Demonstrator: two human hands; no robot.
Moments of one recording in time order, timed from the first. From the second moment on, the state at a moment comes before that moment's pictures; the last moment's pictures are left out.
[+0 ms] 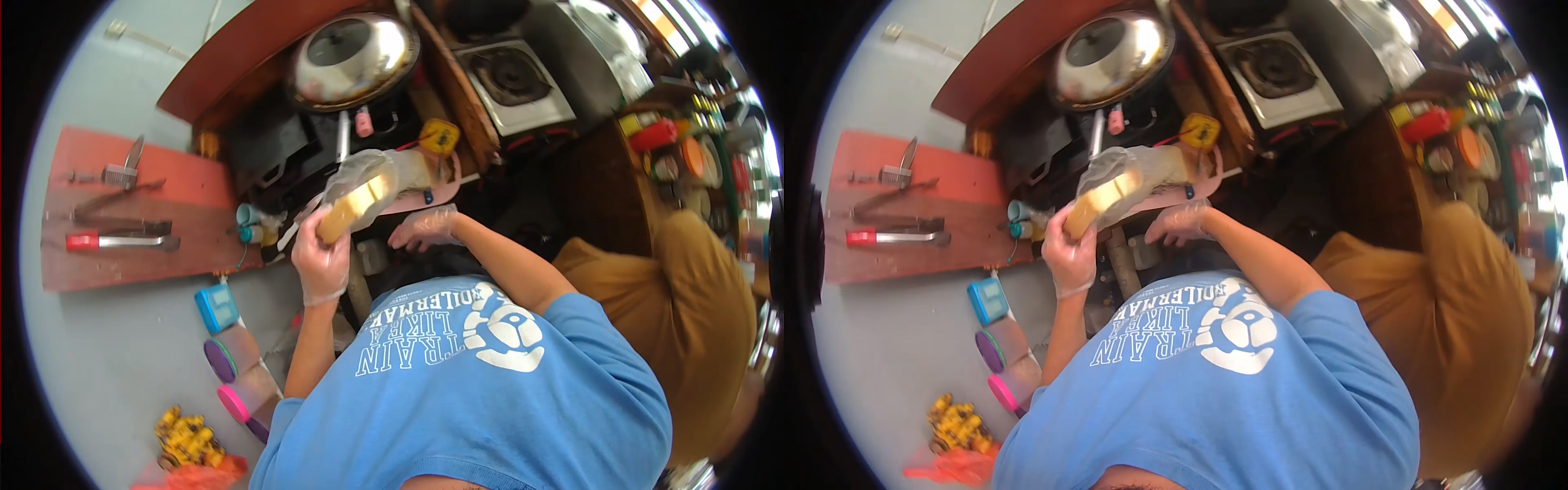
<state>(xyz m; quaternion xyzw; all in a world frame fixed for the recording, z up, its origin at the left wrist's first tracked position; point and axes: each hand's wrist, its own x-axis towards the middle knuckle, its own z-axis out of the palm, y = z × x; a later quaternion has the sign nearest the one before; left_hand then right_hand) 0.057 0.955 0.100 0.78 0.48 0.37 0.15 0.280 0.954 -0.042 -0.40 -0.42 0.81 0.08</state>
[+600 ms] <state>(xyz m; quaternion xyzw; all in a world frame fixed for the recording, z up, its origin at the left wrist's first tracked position) -0.120 1.002 -0.030 0.76 0.58 0.27 0.08 0.138 1.007 -0.052 -0.37 -0.06 0.89 0.25</state>
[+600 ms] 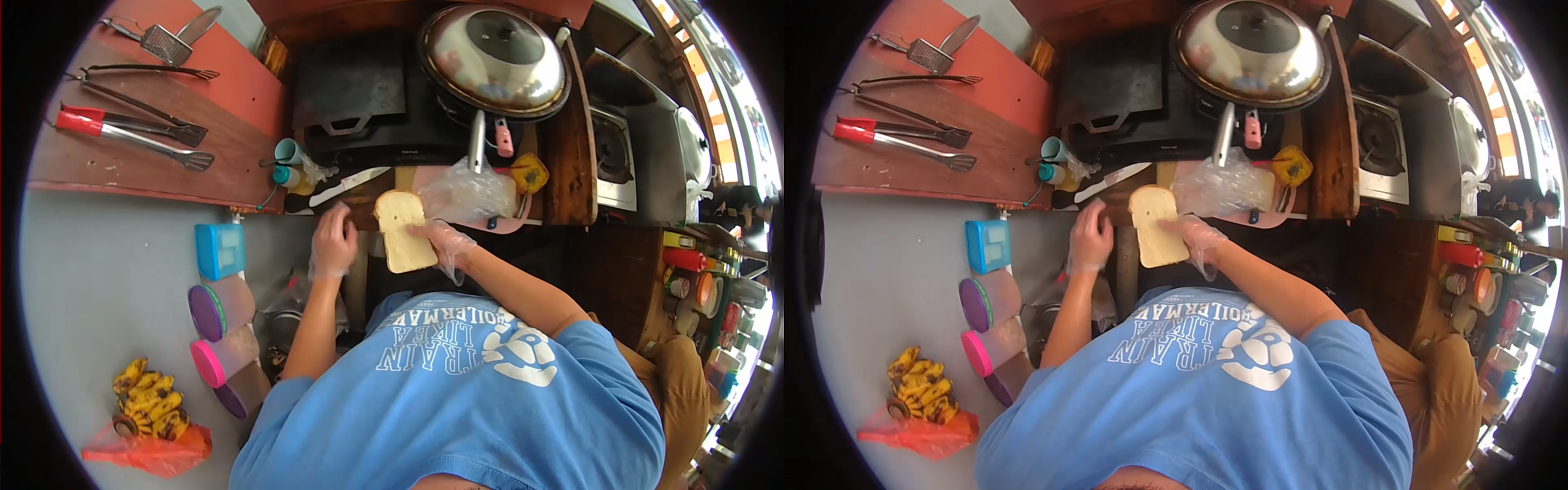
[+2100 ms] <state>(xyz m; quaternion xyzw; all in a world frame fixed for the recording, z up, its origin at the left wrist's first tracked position) -0.149 1.321 -0.009 0.54 0.70 0.38 0.28 0.009 1.315 0.008 -0.67 -0.56 0.34 0.34</state>
